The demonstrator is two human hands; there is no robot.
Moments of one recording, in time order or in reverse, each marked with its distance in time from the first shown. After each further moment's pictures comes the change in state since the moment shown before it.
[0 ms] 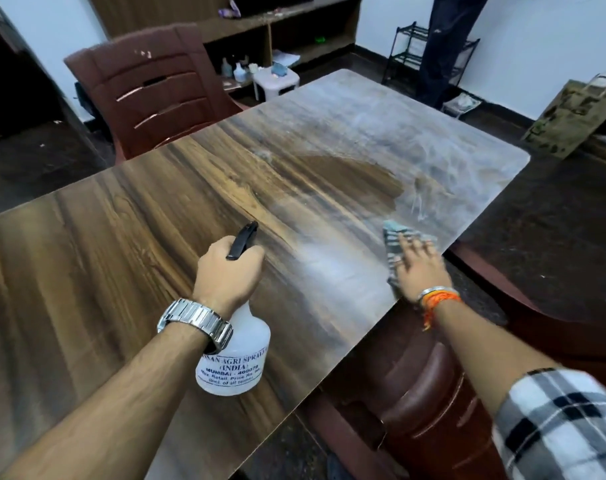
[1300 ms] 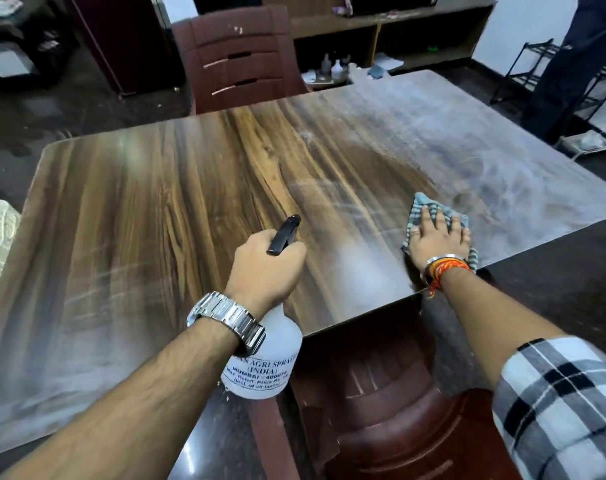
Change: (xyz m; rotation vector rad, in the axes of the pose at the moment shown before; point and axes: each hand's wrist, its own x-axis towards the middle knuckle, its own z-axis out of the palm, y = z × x) left_hand -0.072 0.037 0.112 -0.128 0.187 -0.092; right_hand 0.104 0.021 -0.018 -0.017 0.022 -0.136
